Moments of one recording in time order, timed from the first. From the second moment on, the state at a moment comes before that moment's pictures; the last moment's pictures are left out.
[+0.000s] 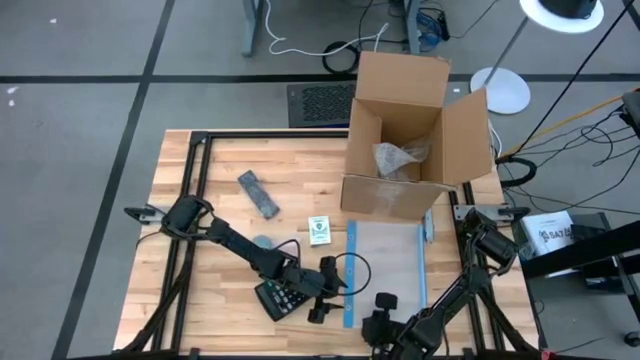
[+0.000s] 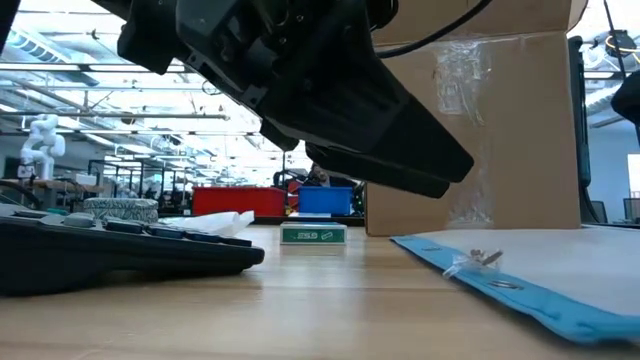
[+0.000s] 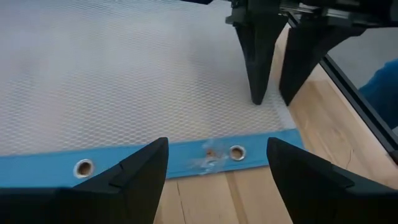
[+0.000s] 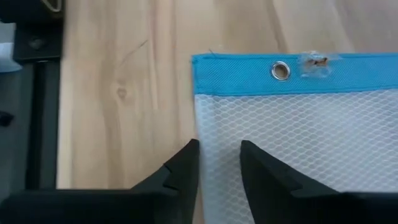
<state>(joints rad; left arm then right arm) -0.42 2.04 1.16 0.32 -0.09 -0.15 0.88 2.13 1.38 -0.55 0.57 0.96</state>
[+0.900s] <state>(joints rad) -0.47 2.04 1.27 0.32 0.02 -0.15 0.91 2.03 1.38 -0.31 0.81 0.87</state>
